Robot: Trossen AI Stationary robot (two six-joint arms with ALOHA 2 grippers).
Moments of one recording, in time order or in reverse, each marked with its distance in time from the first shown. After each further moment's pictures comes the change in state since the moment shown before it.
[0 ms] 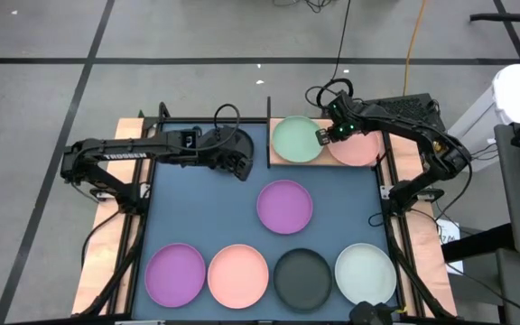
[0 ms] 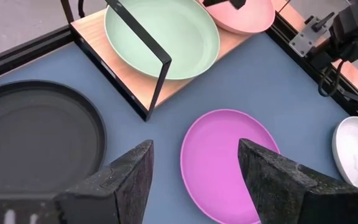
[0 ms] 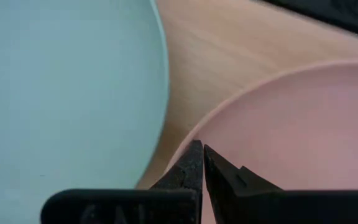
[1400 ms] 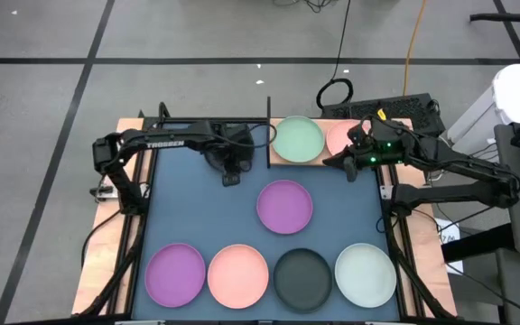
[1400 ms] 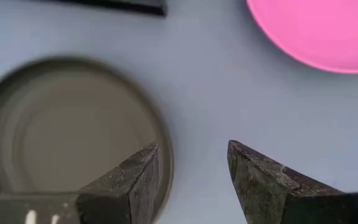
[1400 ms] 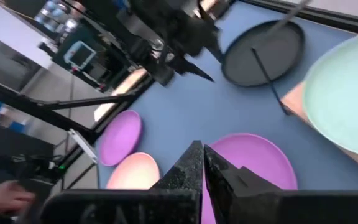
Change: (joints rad) left arm 0.206 0.276 -0.015 -0.182 0.256 0.886; right arm 0.621 -0.671 0.000 0.040 -0.115 0.329
